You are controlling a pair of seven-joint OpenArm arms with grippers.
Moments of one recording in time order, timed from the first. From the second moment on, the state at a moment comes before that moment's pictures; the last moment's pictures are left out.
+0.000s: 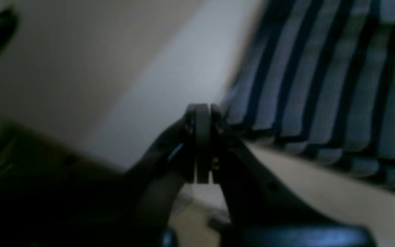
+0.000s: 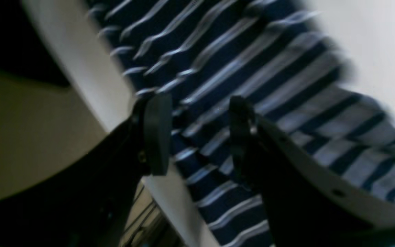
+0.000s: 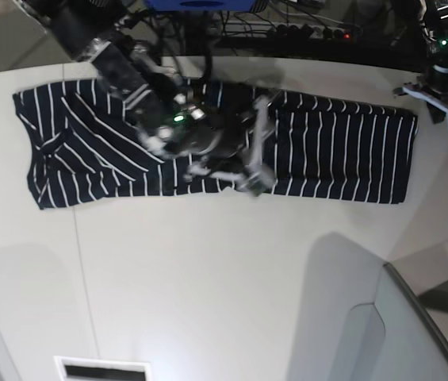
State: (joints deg) left arm 30.3 -12.6 -31.4 94.7 -9.5 -8.8 21.0; right arm 0.9 2.6 -35.4 91.9 15.5 8.8 -51.0
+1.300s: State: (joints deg) left arm 6.2 -13.8 -22.8 61.9 2.0 -8.9 11.3; right arm 2.7 18.6 0.5 59.3 18.4 10.9 -30.5
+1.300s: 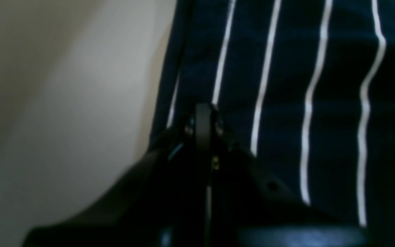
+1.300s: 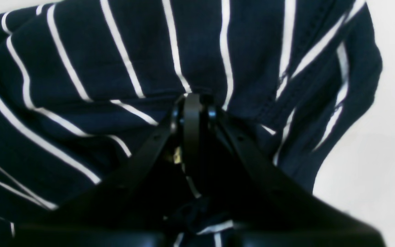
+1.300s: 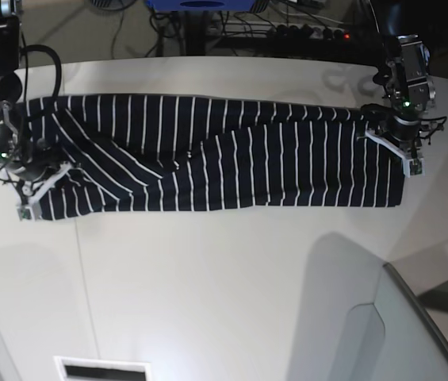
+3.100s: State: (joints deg) left arm 2.0 -19.6 -24.2 56.2 -20.0 -27.8 22.4; right arm -14.2 14.9 10.5 91.0 15.4 8.8 -35.9
